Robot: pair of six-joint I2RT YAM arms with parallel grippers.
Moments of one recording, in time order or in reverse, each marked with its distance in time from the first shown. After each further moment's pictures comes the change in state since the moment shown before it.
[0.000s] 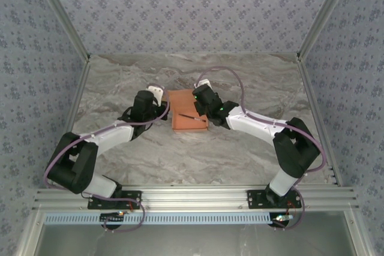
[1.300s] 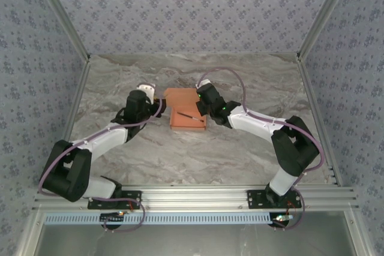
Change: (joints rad) left arm 0.074 -0.080 -0.033 -0.005 -0.004 0.028; right arm -0.045 0.010 -0.036 0.069 -0.092 -0.092
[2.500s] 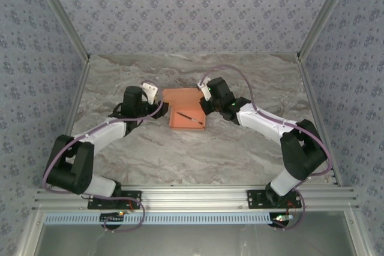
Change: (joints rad) left arm 0.069 0.076 0.059 -0.075 0.208 0.211; right arm -0.083 -0.069 -0.008 -0.016 -0.273 -0.185
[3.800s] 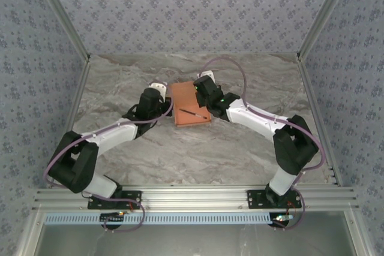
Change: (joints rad) left arm -0.210 0.017 0.039 0.058 -0.345 -0.314; right arm 0.088 0.093 0.161 -0.124 0.393 0.337
